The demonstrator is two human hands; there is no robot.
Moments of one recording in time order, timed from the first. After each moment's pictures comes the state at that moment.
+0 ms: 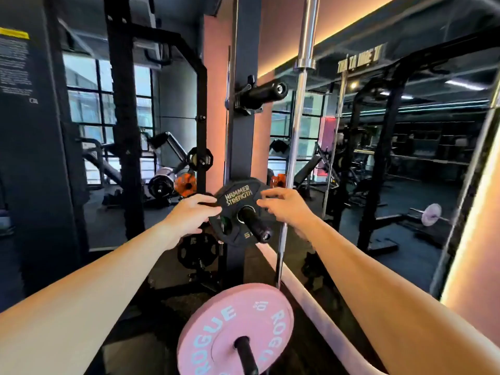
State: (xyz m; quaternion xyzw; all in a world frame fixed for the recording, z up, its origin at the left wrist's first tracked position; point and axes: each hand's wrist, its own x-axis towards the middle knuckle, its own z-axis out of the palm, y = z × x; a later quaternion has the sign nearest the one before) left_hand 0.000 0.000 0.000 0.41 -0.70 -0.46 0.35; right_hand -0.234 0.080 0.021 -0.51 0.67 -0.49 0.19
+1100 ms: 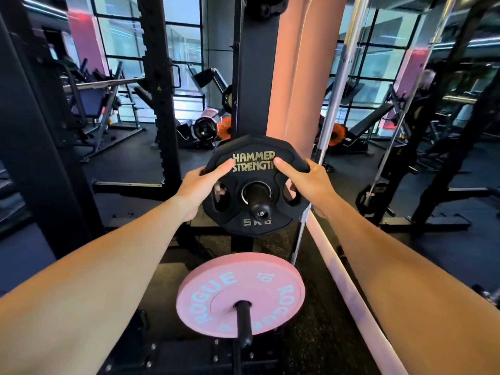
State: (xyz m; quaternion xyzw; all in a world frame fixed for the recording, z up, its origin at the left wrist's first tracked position) left_hand -0.094 -0.066 -0.065 0.46 -0.55 -0.53 0.45; right_hand -0.341 -0.016 -0.043 -0.50 0.61 -0.55 0.30
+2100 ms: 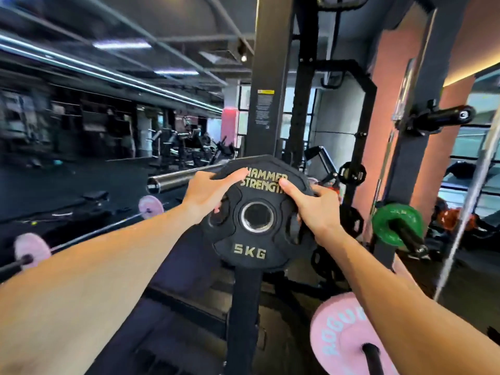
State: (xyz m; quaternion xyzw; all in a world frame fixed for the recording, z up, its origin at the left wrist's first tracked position) left_hand 0.320 0.237 0.047 0.55 -0.53 -0.22 0.61; right_hand 0.083 0.204 0.034 -0.62 0.40 -0.61 0.30
